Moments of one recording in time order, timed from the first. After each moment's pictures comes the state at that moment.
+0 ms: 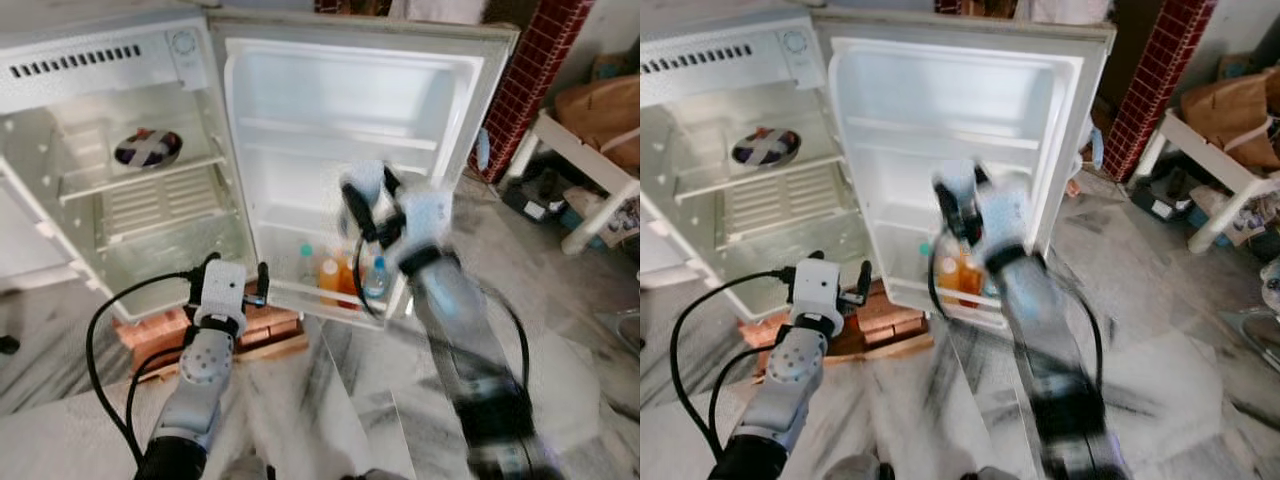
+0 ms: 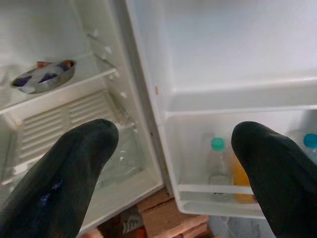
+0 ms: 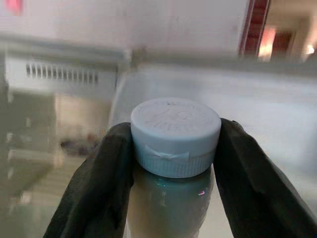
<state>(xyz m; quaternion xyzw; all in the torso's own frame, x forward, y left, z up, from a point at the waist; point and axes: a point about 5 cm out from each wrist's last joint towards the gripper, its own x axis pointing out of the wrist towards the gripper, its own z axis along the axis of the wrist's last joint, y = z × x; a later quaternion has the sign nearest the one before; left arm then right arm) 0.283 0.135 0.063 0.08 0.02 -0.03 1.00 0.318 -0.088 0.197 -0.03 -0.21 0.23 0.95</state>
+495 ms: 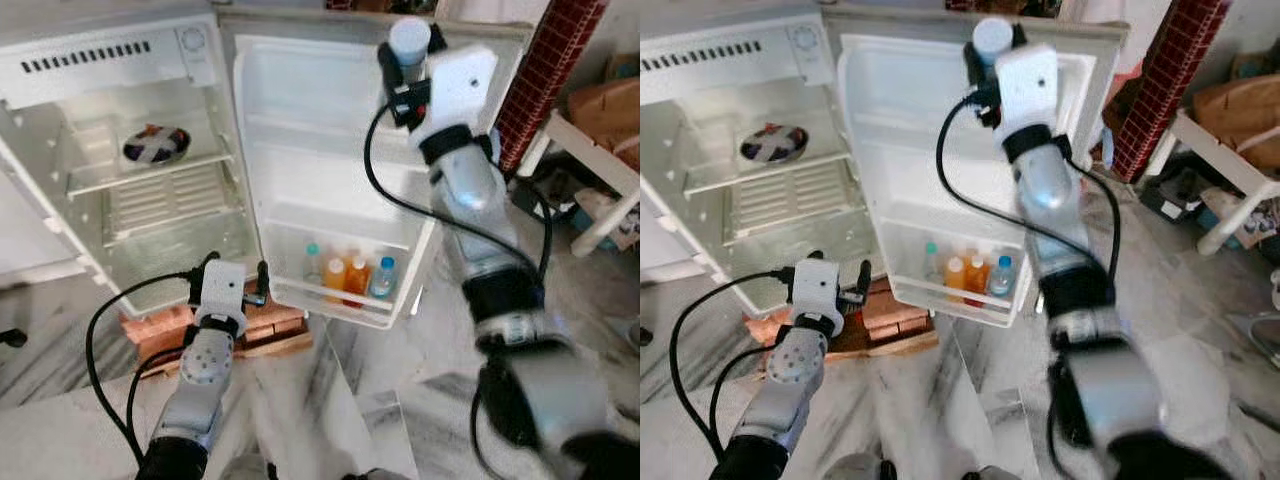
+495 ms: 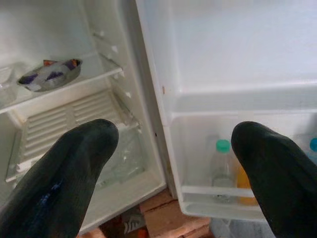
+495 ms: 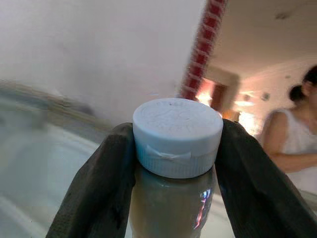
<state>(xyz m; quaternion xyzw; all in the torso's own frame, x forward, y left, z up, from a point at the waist) 0.283 0.134 0.067 0.08 0.01 -0.03 1.00 0.383 -0.117 0.268 -0.12 -0.29 0.10 0.94</state>
